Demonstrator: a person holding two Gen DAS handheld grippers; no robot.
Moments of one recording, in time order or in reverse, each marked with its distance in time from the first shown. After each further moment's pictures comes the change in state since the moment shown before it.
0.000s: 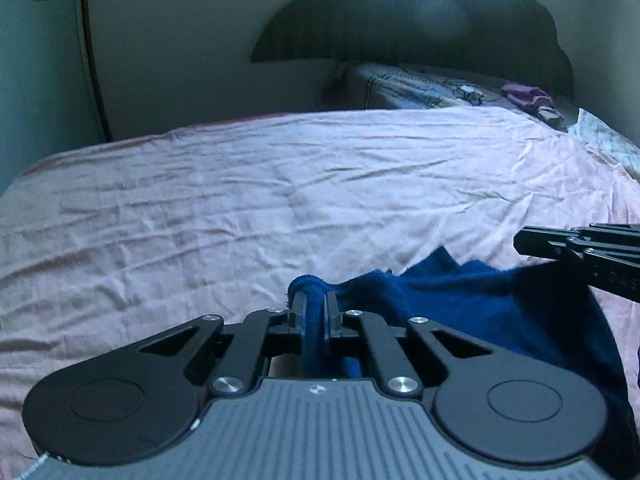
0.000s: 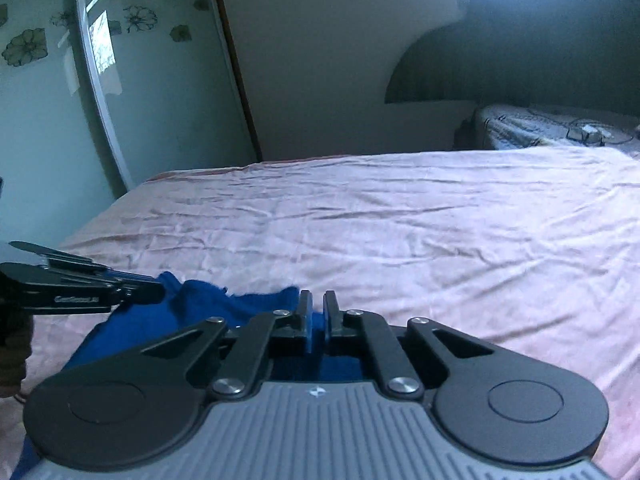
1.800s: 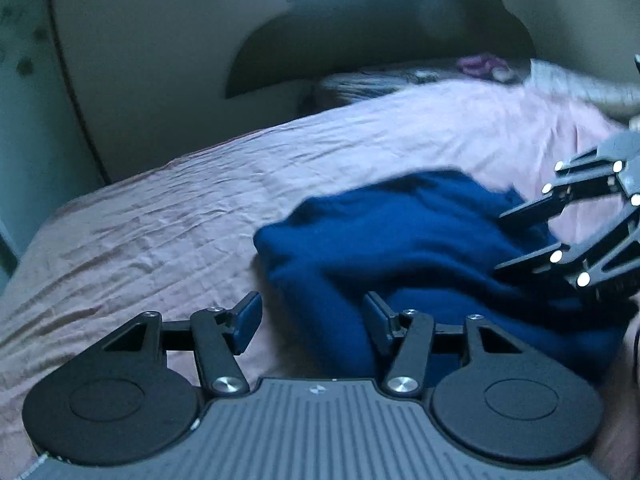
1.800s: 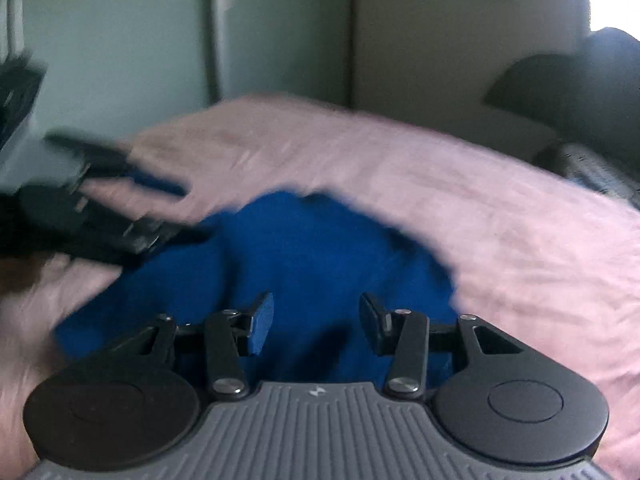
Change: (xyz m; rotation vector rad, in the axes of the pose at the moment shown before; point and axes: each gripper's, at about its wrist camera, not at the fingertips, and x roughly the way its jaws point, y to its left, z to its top) left arm -0.088 -0.048 -0.086 0.246 -0.079 0.049; right arm -0.068 0.048 -0.051 -0.373 0.202 0.130
